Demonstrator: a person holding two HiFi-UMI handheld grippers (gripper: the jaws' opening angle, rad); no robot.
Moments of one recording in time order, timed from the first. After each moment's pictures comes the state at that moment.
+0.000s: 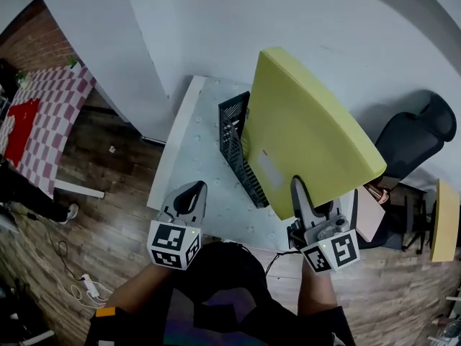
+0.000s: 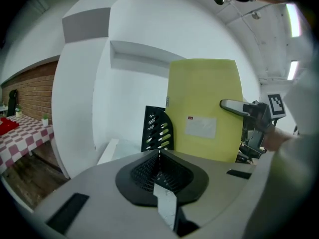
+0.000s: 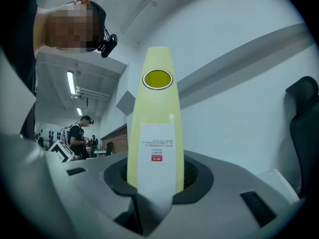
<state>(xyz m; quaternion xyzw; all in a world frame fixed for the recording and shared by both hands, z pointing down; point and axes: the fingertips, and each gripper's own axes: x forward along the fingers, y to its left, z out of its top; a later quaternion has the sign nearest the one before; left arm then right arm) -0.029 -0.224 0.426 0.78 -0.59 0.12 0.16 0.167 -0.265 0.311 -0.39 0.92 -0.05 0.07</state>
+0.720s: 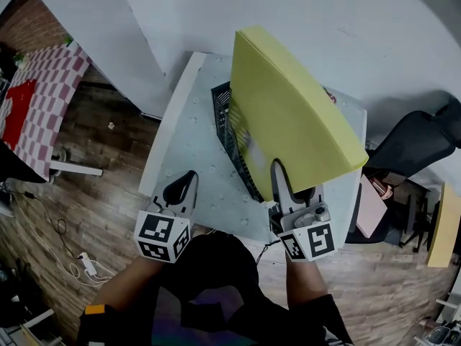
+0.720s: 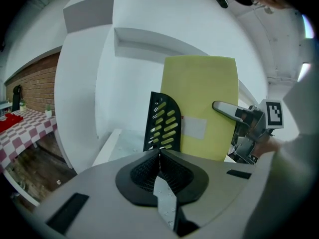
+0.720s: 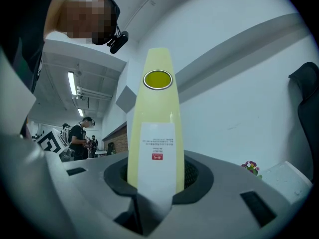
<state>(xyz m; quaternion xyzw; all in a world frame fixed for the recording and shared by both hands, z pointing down) -0.034 -0.239 0.454 0.76 -0.60 0.14 0.21 0.134 -0.303 0.353 -0.38 0.92 -0.05 0.07</state>
